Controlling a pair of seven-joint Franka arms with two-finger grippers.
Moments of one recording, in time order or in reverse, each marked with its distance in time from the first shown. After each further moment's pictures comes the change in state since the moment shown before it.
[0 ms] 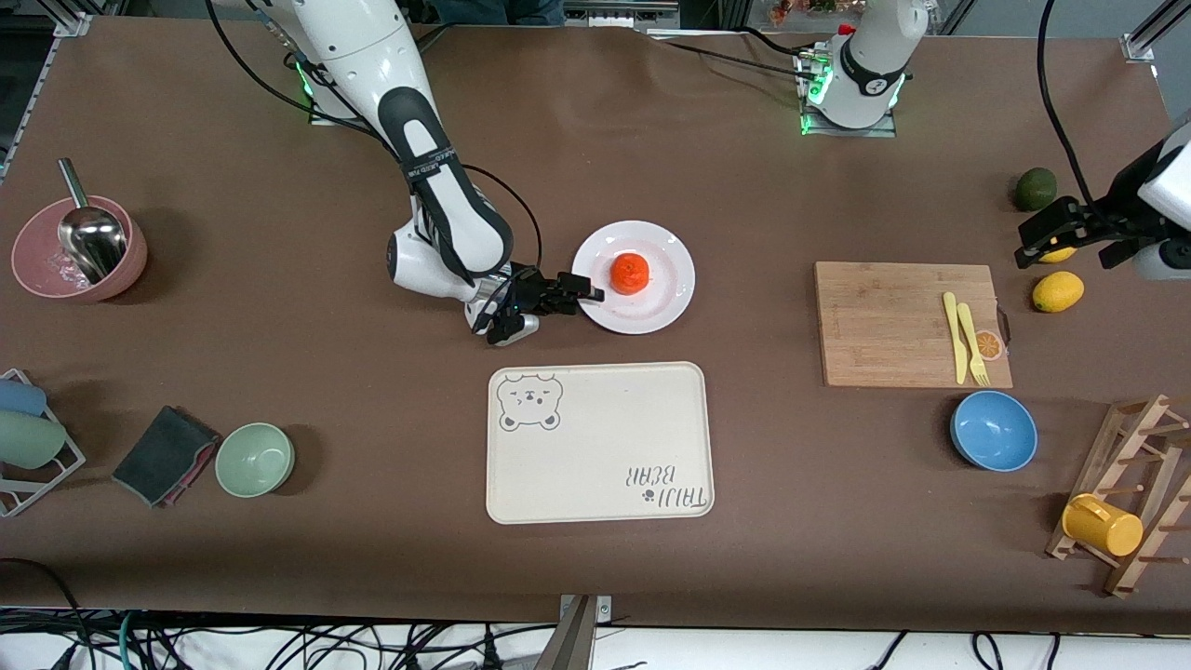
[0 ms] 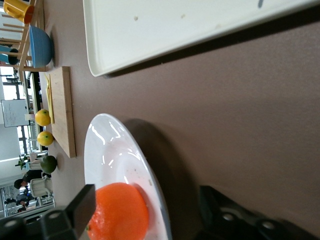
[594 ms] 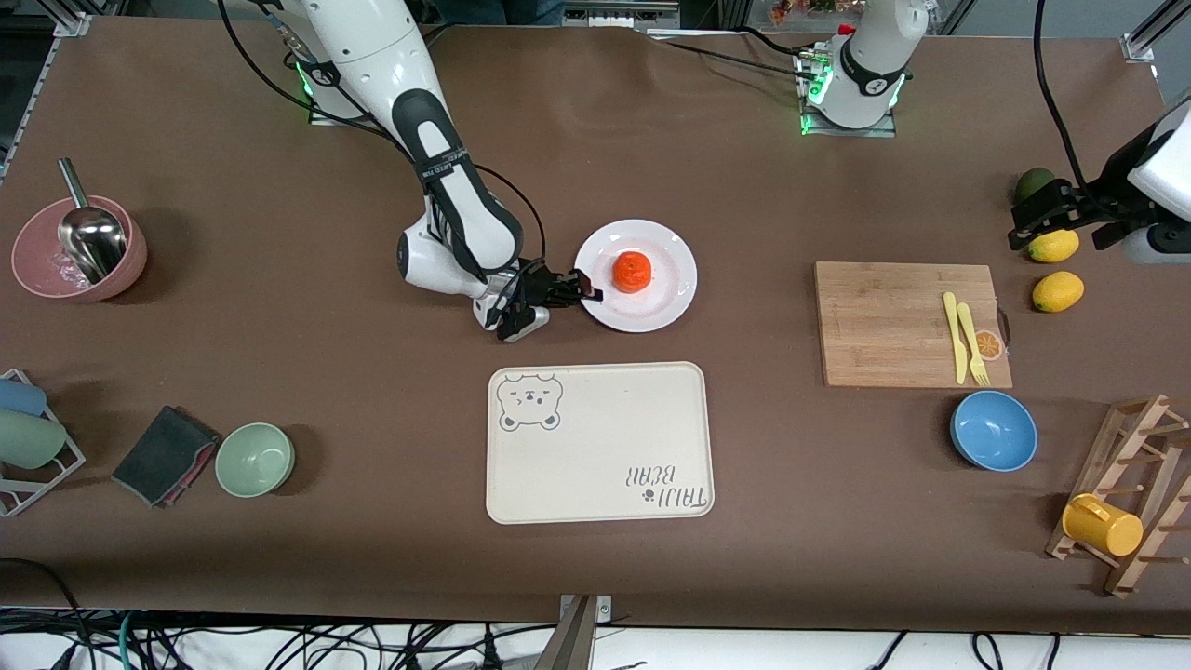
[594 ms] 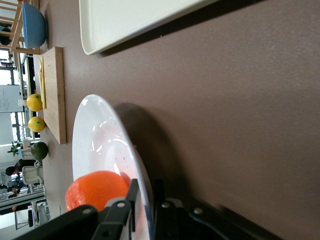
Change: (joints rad) left arm -0.059 -0.013 0.051 -0.014 0.000 -0.055 -0.014; right arm 0.023 0.020 0.001 0.000 0.000 -0.002 -0.053
